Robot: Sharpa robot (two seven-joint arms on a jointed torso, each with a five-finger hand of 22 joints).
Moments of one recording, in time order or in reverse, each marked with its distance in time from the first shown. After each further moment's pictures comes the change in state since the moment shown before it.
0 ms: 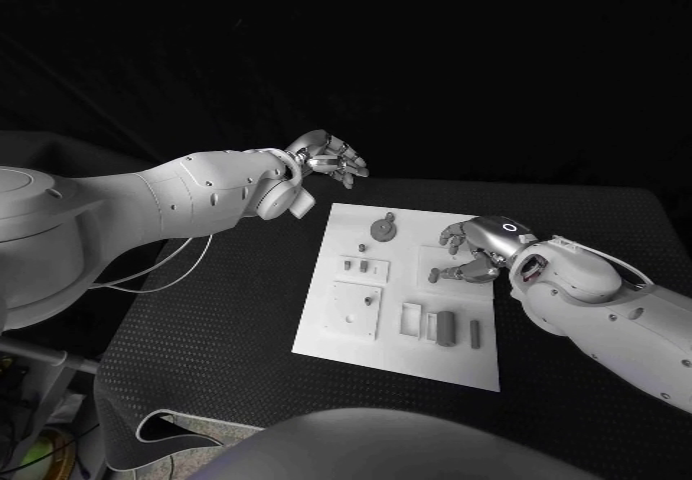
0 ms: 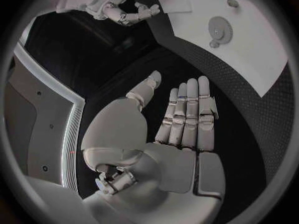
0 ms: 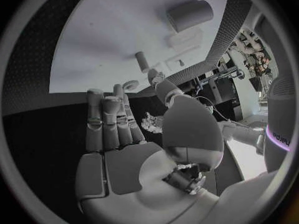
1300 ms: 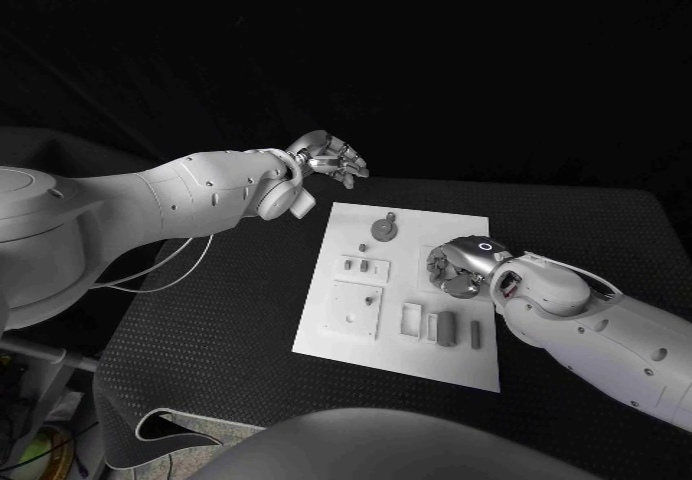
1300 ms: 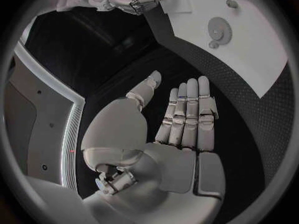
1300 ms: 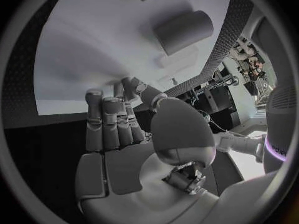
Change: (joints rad) left arm -0.001 0.003 0.000 -0.003 0.000 0.005 0.001; left_hand 0.000 0.000 0.000 0.000 0.000 0.000 0.000 0.000 -0.001 0.000 0.000 0.000 -0.002 0.000 0.000 -0.004 0.004 0.000 0.000 0.000 0.000 -0.002; right arm -0.030 0.059 -0.045 -0.046 -0.040 0.044 0.005; right_hand 0.111 0.172 0.087 -0.028 0.000 0.108 -0.014 0.064 0.028 0.053 -0.024 0.026 0.008 0.013 -0.018 0.010 -0.004 0.000 0.005 -0.004 0.006 0.000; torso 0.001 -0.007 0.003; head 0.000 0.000
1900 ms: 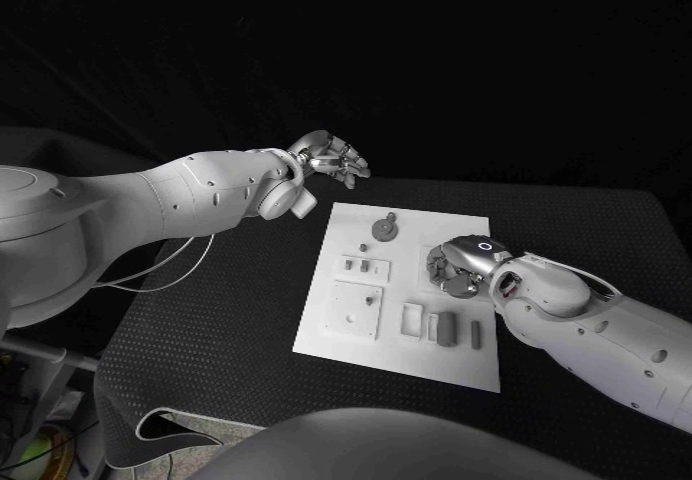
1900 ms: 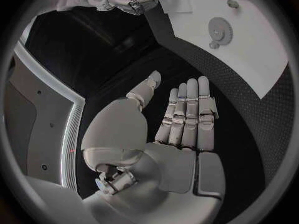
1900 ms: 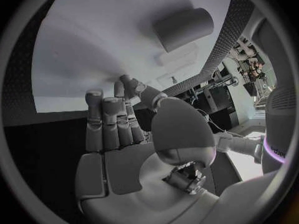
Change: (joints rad) left arm 0.000 0.001 0.000 0.000 0.000 0.002 0.000; left_hand 0.000 0.000 0.000 0.000 0.000 0.000 0.000 0.000 0.000 0.000 0.000 0.000 -0.001 0.000 0.000 0.000 0.001 0.000 0.000 0.000 0.000 -0.001; right arm -0.001 0.001 0.000 0.005 -0.008 -0.017 0.003; right_hand -0.004 0.004 0.033 0.005 0.000 0.023 -0.005 0.006 0.000 0.017 -0.010 0.009 0.011 0.012 -0.006 0.000 -0.001 0.000 0.009 -0.002 0.010 0.000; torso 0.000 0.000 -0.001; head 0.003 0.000
